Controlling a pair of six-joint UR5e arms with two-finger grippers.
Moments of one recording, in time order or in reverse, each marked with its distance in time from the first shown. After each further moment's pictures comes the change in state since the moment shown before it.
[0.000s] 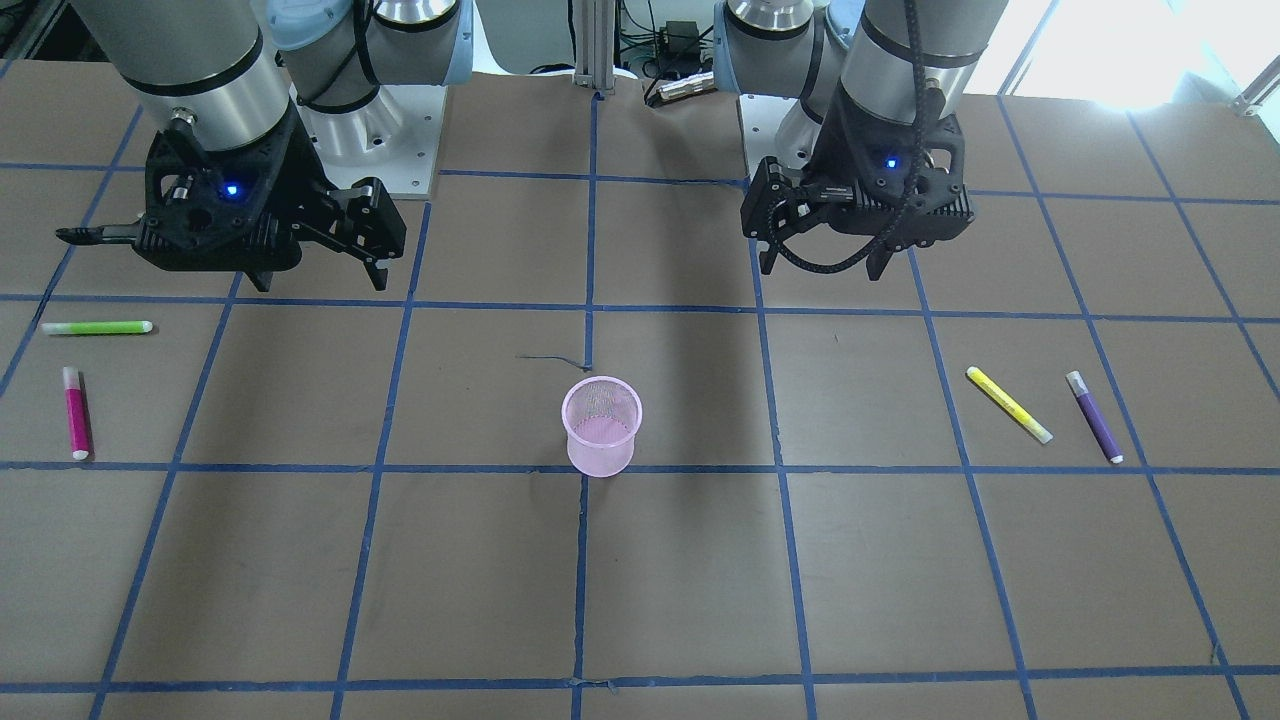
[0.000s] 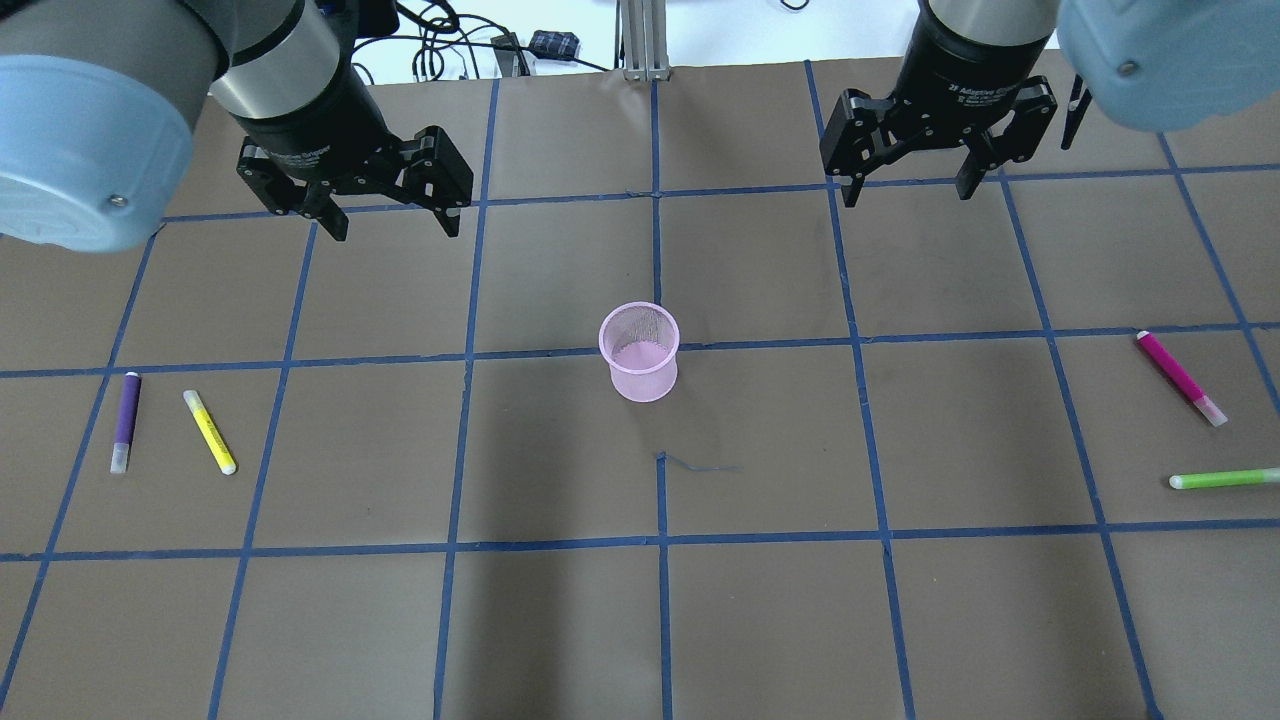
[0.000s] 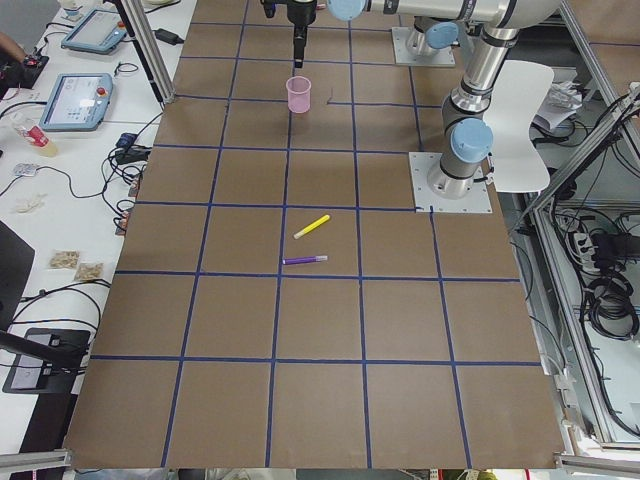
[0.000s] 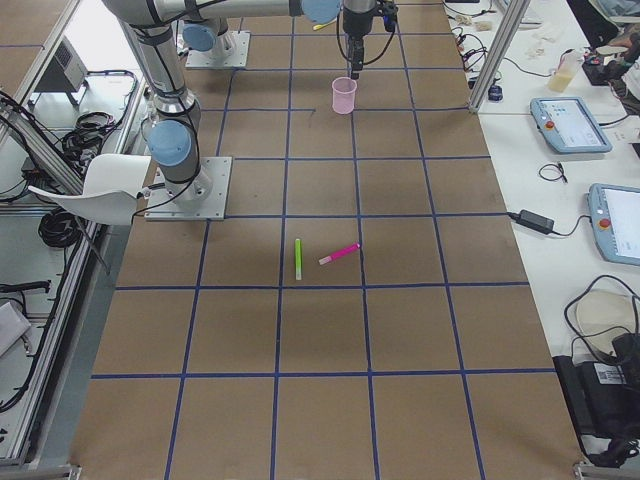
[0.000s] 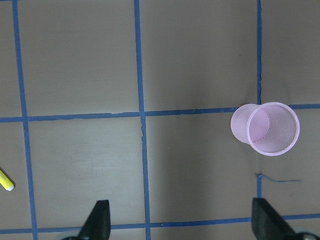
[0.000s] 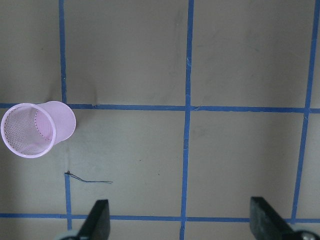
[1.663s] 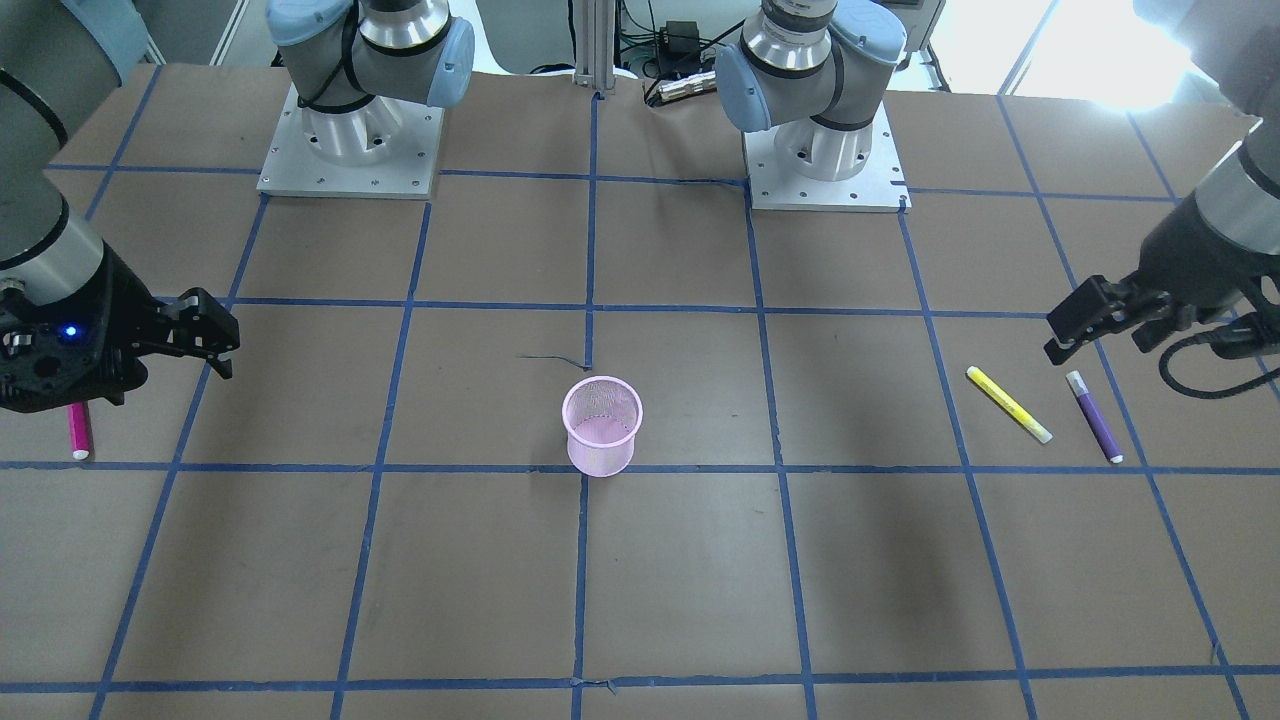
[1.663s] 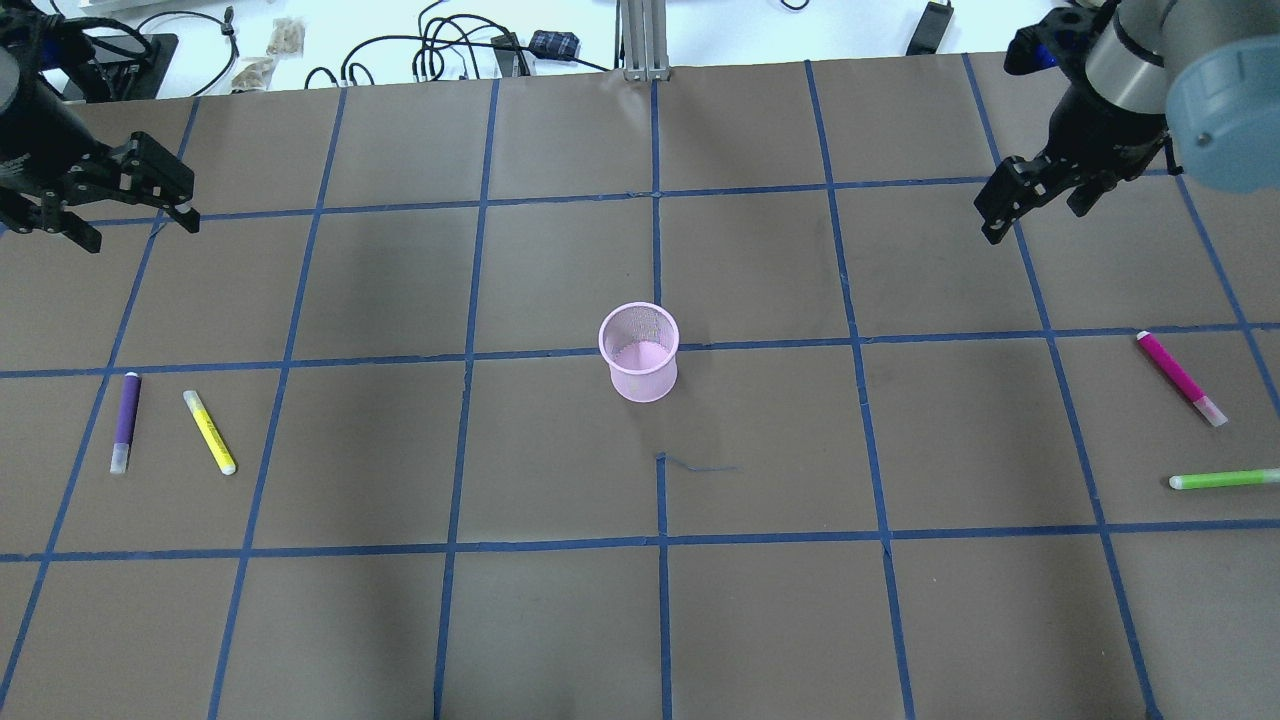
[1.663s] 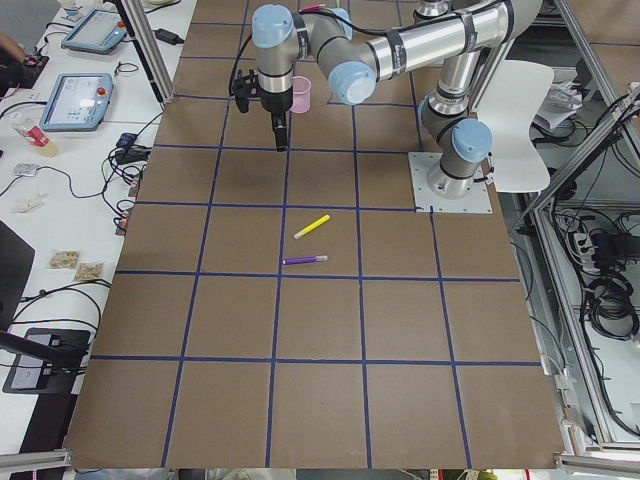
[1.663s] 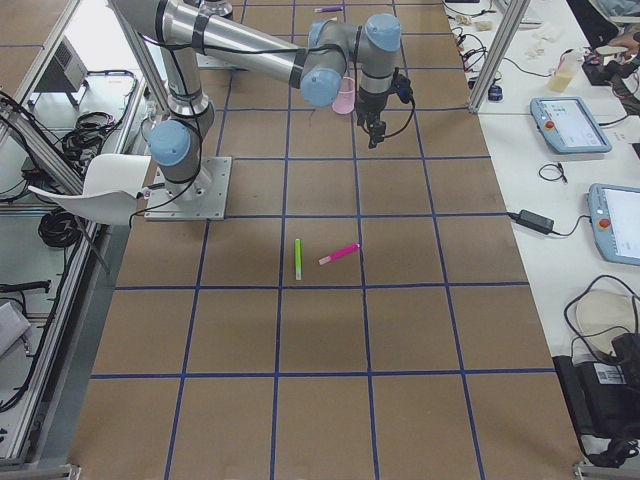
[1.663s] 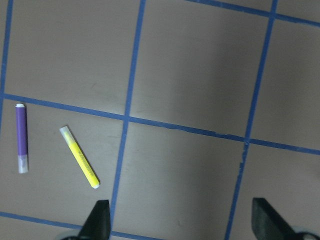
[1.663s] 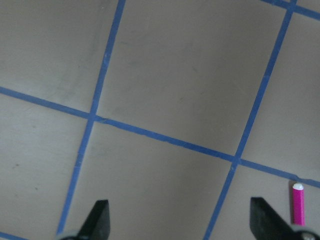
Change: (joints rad) left arm 0.510 -0.107 -0.027 0.098 0.000 0.350; right arm -0.311 0.073 0.234 -0.324 -0.012 -0.620
